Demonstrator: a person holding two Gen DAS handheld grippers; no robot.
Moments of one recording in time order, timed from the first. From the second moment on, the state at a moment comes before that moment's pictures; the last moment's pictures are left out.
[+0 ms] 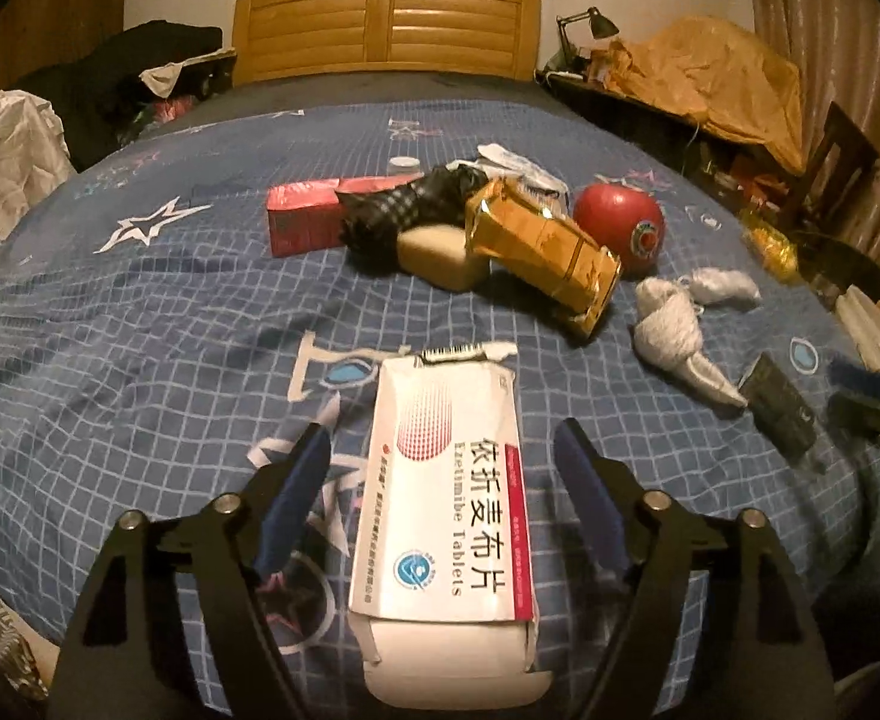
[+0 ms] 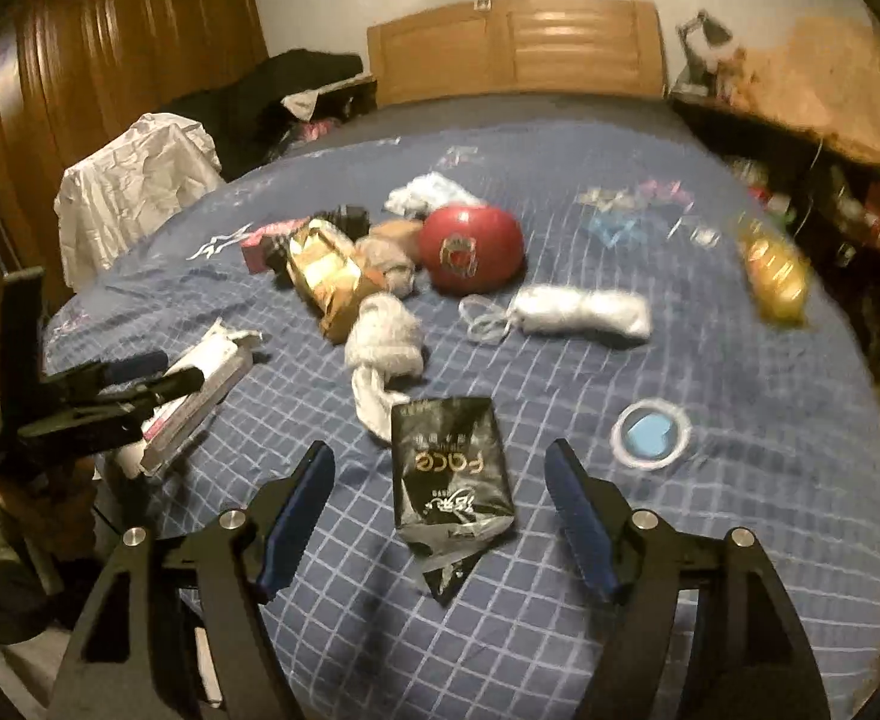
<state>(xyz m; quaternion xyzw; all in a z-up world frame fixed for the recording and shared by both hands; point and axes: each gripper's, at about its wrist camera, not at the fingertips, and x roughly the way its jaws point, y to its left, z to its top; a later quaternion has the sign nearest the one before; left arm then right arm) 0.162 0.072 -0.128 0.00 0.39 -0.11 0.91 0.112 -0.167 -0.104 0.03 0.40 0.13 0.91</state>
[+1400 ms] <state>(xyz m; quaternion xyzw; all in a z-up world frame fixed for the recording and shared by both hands) 0.148 -0.095 -0.065 0.10 0.34 -0.15 0.92 0.052 -0.253 -0.074 0.11 0.32 0.04 0.94</state>
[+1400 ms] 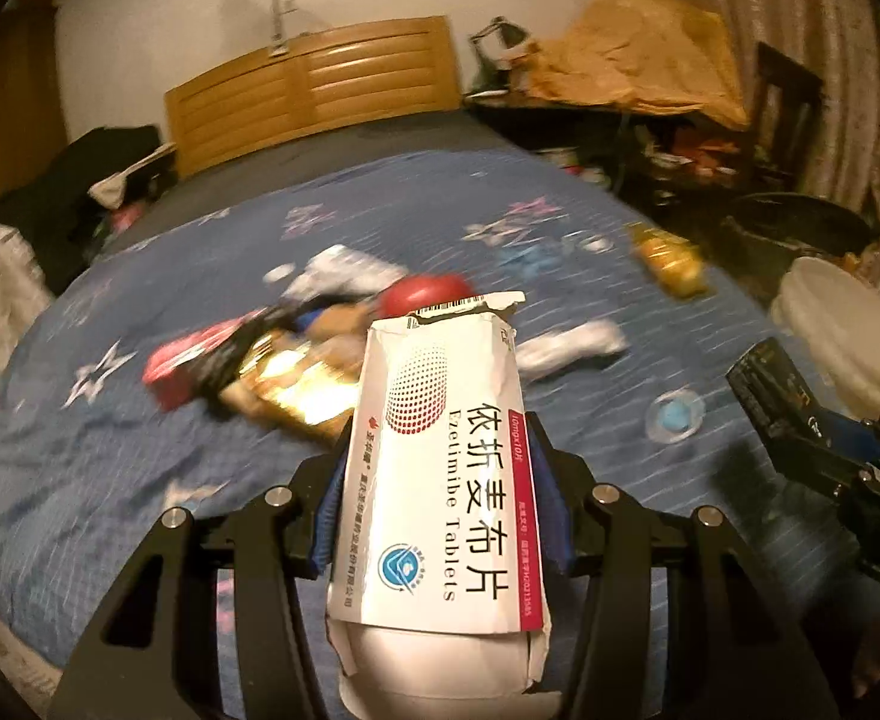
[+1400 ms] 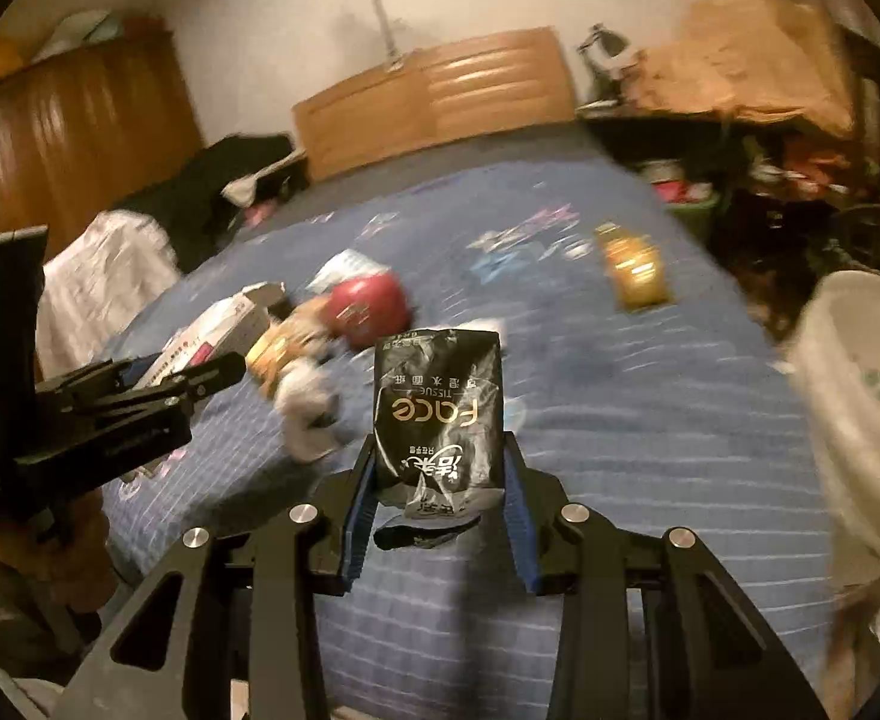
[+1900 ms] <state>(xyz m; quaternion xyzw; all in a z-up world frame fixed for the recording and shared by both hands) 0.145 -0.289 -0.036 0.16 0.30 -0.30 0.89 -0.028 -0.441 -0.013 0.11 0.26 -0.16 0.95</state>
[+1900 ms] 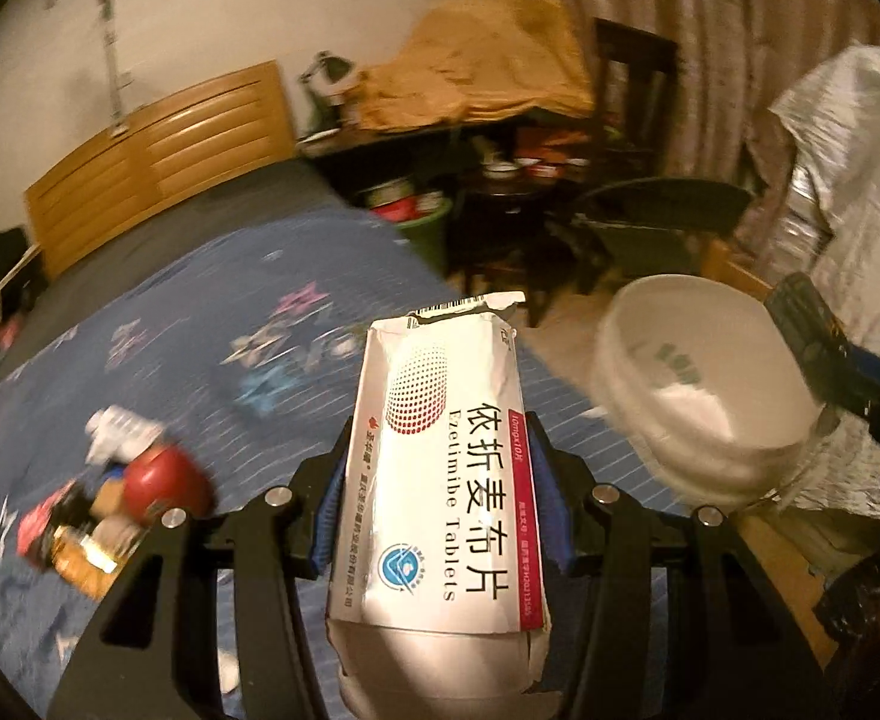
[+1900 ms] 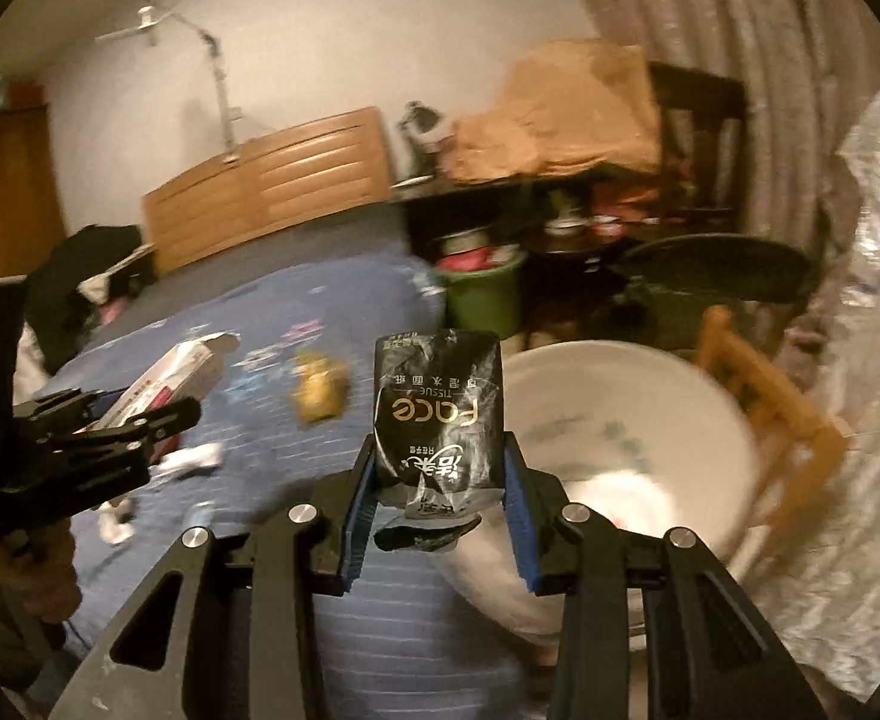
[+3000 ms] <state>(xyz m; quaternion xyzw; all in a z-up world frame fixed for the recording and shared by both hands) 0.148 -0.472 -0.057 0.23 0.31 -0.41 0.83 -0.028 -0.587 -0.030 0.14 0.30 -0.23 0.92</state>
